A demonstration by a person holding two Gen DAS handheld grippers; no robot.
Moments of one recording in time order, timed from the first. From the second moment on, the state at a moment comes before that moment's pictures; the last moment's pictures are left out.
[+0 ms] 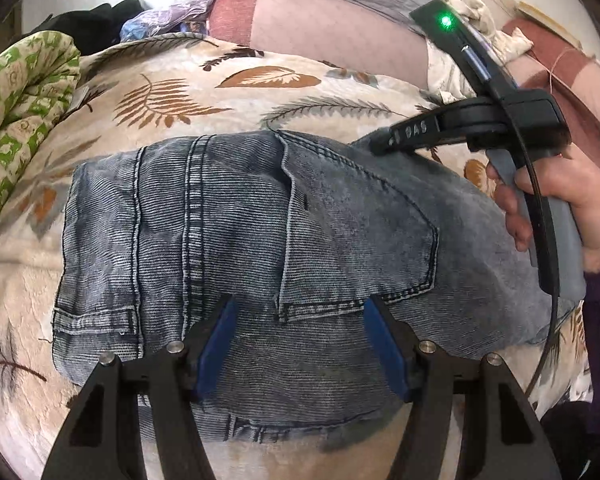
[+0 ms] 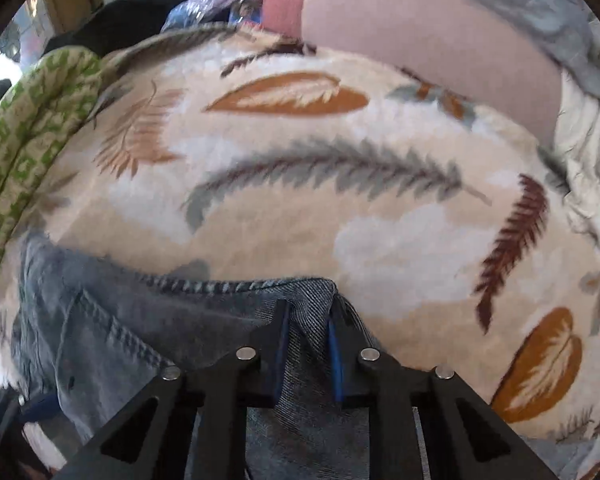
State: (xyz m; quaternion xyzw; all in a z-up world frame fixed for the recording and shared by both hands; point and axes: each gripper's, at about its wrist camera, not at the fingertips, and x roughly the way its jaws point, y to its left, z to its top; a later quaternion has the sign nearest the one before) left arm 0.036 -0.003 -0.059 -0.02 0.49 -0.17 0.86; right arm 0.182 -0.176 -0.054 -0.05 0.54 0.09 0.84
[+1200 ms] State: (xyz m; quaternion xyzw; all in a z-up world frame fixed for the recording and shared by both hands) left arm 0.028 -0.007 -0.062 0.02 0.47 -0.12 0.88; right arm -0.020 -0.328 -0.044 0.19 0.48 0.04 0.86
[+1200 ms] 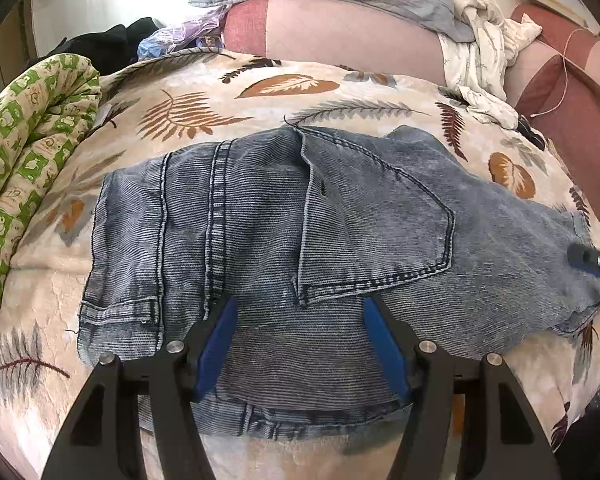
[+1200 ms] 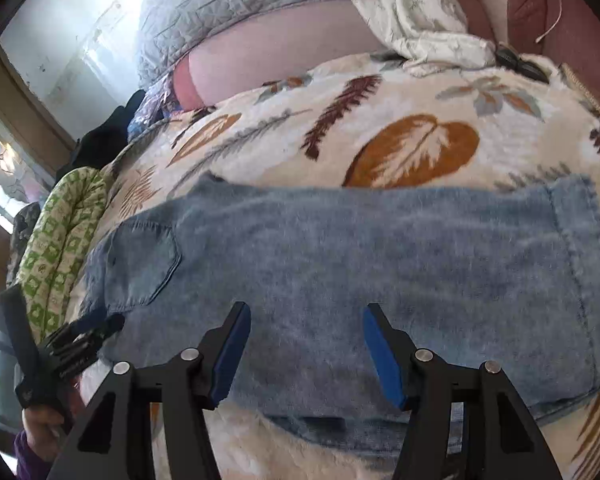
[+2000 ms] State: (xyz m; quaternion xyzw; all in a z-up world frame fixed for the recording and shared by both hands) left arm 0.024 -0.007 -0.064 0.06 0.47 -0.13 0.87; right arm -0.020 -0.279 -0.079 0.22 0.54 0.12 0.81
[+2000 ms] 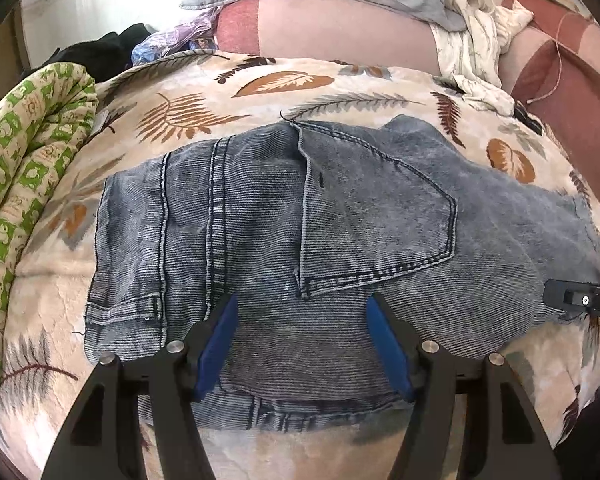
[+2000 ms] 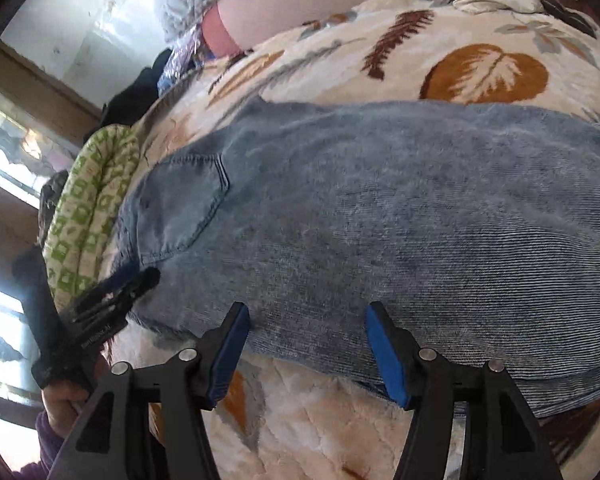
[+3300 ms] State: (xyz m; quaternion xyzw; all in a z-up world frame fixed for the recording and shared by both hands) left arm -0.003 -0.095 -0.070 0.12 0.44 -0.21 0.86; right arm -0.119 -0.521 -0.071 0.37 0.43 -0.10 0.82
